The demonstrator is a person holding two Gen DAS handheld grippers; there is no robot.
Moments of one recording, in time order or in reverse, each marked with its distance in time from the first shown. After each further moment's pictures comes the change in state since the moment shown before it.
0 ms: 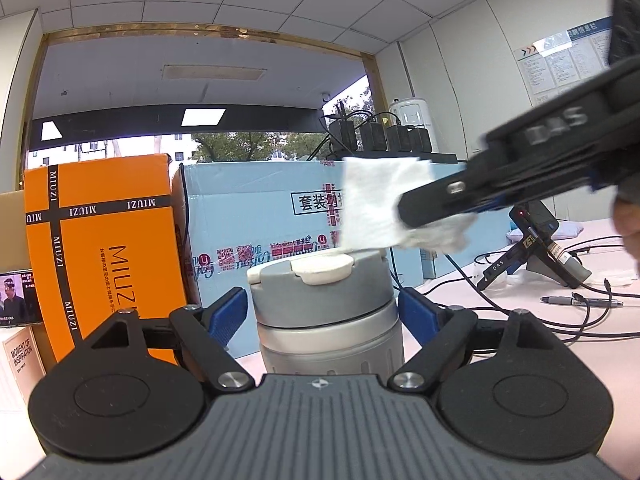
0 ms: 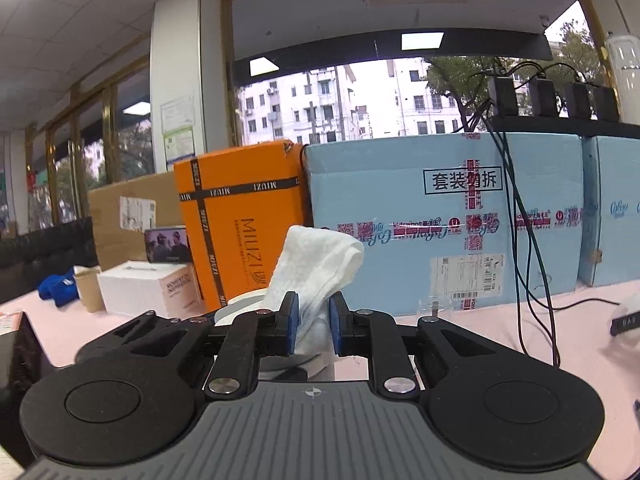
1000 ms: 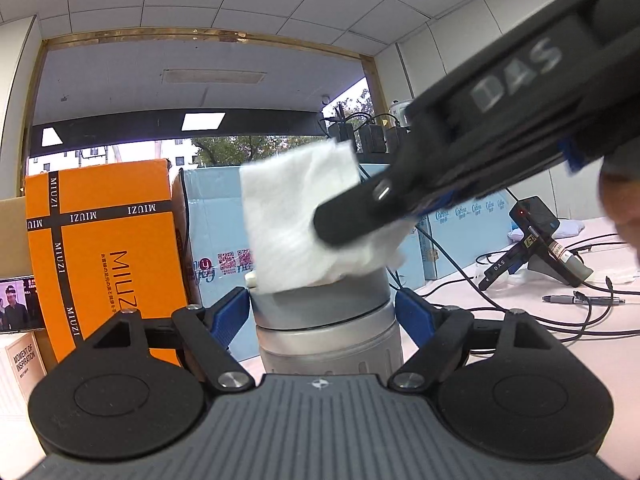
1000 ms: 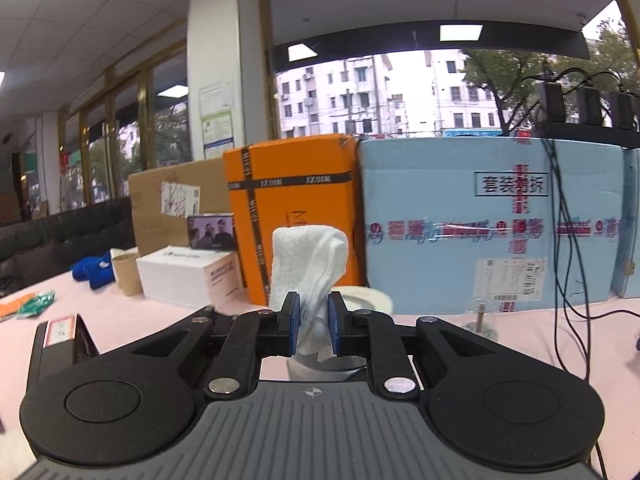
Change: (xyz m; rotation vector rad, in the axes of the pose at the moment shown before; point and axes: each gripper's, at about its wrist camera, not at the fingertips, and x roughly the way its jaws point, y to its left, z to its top) left arm 0.009 0.007 0.000 0.021 -0.009 0.004; right arm 0.018 0.039 0.013 -0.078 0.087 0.099
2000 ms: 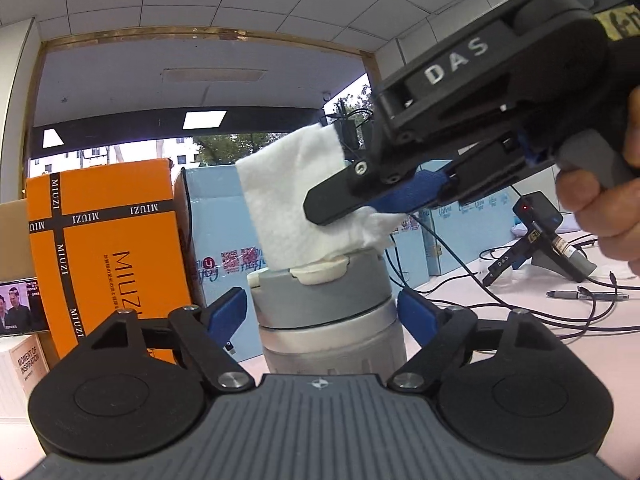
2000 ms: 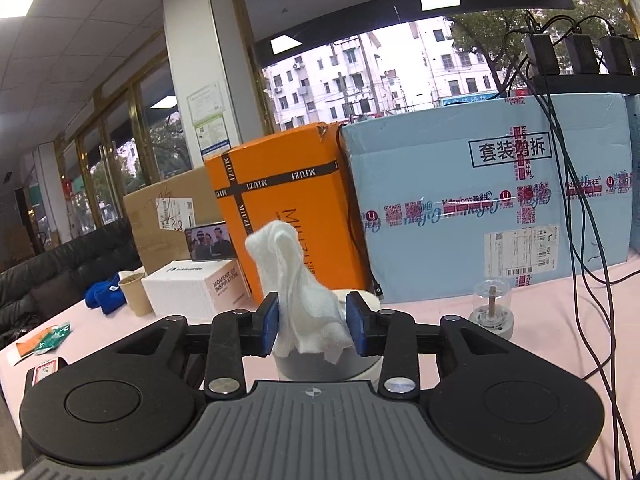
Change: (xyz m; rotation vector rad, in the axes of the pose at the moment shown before) left arm -0.001 -0.004 0.002 0.018 0.008 0.006; right arm 0.013 -0.034 0.010 0.151 0.020 0.050
